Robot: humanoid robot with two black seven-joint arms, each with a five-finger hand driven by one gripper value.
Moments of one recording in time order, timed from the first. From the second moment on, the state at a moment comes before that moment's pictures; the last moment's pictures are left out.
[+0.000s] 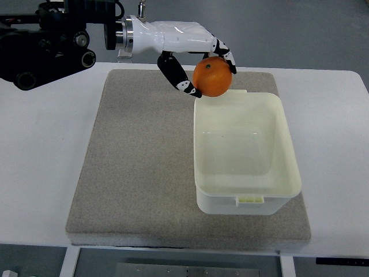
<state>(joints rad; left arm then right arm) -1.56 0.47 0.07 -1.14 1.25 -0.07 -0.57 0.02 0.00 -0.10 0.19 -0.01 -0.15 0.15</state>
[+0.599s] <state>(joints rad) -1.55 0.42 0.06 -1.26 1.25 -0.07 -0.57 0.02 0.00 -0.10 0.19 -0.01 -0.15 0.15</state>
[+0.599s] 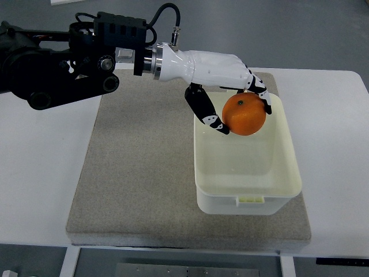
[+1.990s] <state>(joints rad) -1.51 0.42 0.02 -1.19 1.26 -0.08 -0.58 0.02 0.00 -0.10 0.19 -0.01 -0.15 0.15</state>
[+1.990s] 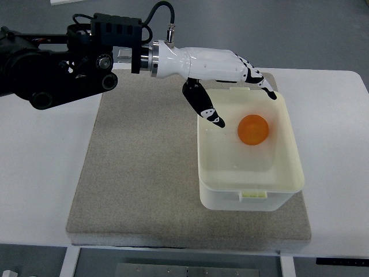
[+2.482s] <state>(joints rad) -1.51 0.43 0.08 -0.86 1.27 -0.09 -0.58 0.02 0.00 -0.10 0.19 -0.01 -0.15 0.15</state>
